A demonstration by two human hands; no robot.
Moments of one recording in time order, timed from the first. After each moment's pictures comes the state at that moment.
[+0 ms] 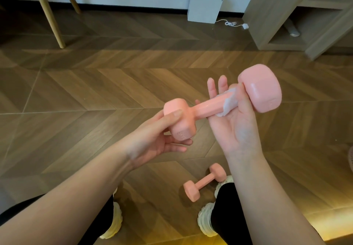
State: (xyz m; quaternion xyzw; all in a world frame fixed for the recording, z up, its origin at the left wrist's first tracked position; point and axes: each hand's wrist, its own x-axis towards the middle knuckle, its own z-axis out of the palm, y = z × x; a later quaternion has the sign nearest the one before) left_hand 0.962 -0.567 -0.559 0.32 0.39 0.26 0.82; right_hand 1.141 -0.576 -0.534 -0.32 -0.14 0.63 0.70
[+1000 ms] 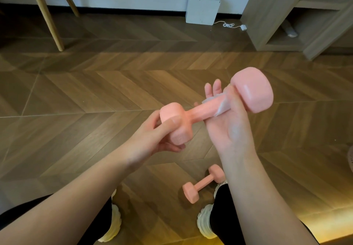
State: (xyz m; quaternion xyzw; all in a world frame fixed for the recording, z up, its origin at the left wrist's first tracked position) left_hand 0.965 -0.573 -0.565 0.41 0.43 0.31 0.74; right_hand 1.138 -0.572 -0.533 -0.38 -0.07 0.60 0.70
